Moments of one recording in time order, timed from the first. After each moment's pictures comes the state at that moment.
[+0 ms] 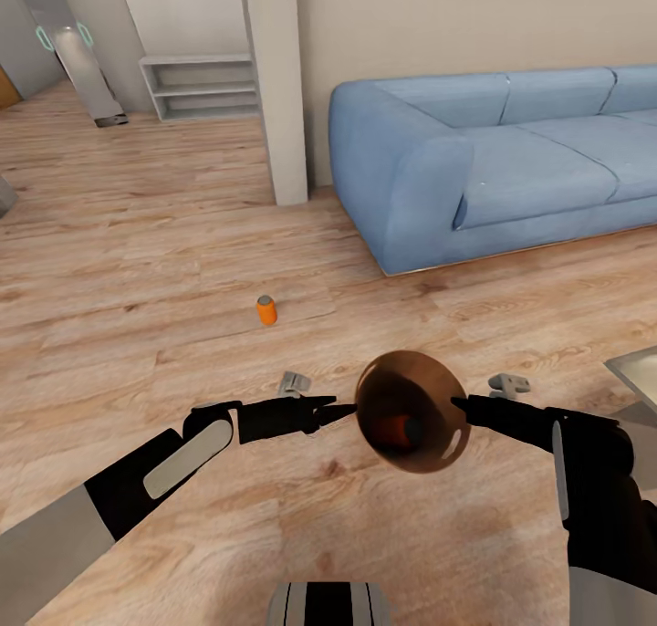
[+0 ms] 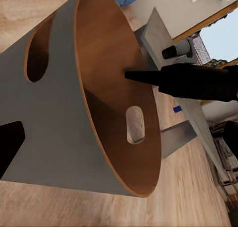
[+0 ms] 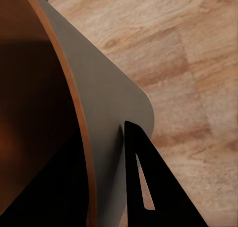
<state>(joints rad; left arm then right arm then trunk) -0.82 0.32 -0.89 -1.26 1.22 0.39 -0.44 -0.52 -0.03 -0.38 -1.57 0.26 1.03 0.82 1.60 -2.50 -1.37</state>
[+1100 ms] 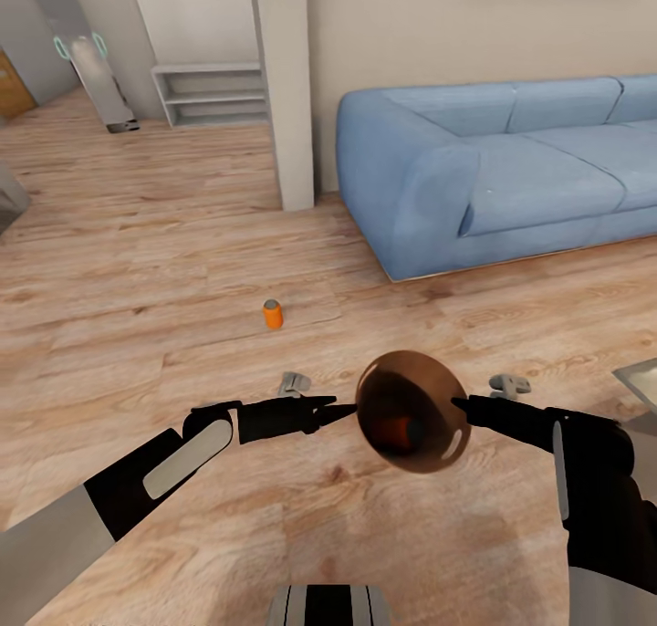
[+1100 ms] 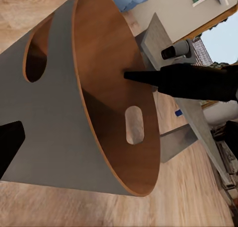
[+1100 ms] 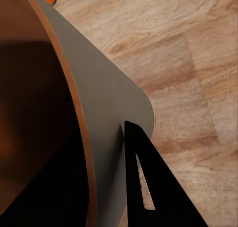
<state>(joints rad) -0.82 0.32 -0.89 -1.26 1.22 0.39 -0.44 -0.52 -0.03 -0.39 -1.57 0.27 1.04 0.82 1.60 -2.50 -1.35</state>
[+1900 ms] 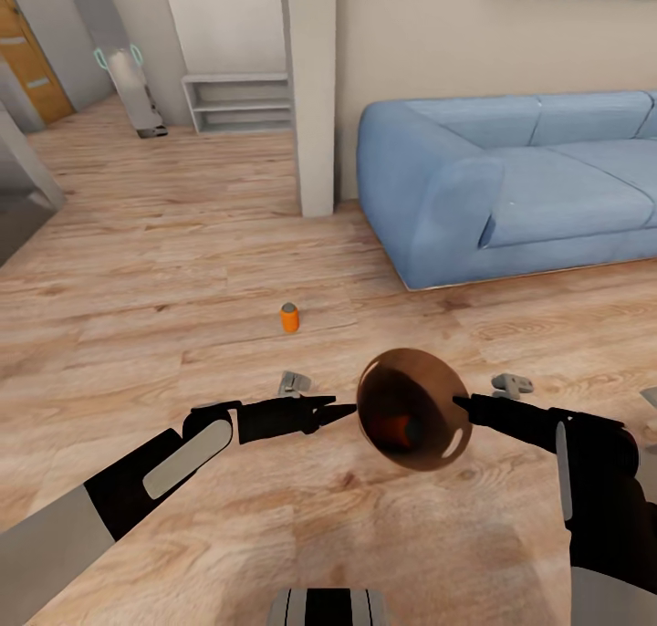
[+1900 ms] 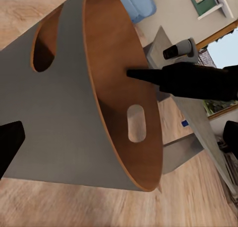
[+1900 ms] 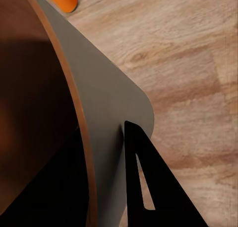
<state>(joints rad) -0.82 0.32 -0.89 -1.26 1.22 0.39 -0.44 -0.52 -0.03 -0.40 -1.57 0.24 1.04 0.82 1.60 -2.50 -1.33</state>
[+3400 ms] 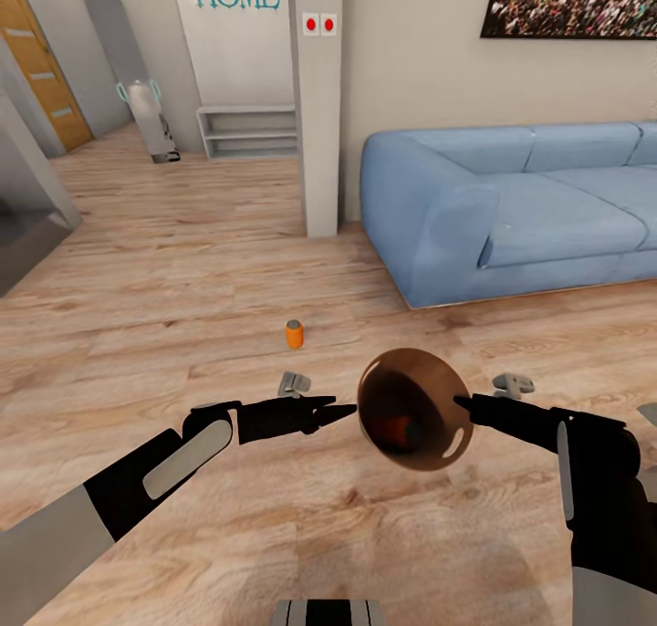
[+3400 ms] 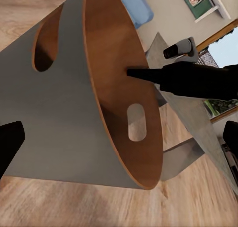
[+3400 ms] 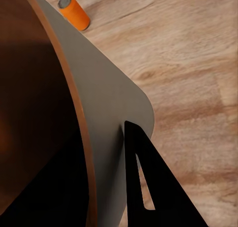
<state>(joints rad) -0.82 0.32 -0.89 -1.26 1.22 0.39 -0.44 -0.52 -0.03 -0.40 -1.57 0.24 1.04 0.82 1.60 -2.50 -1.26</state>
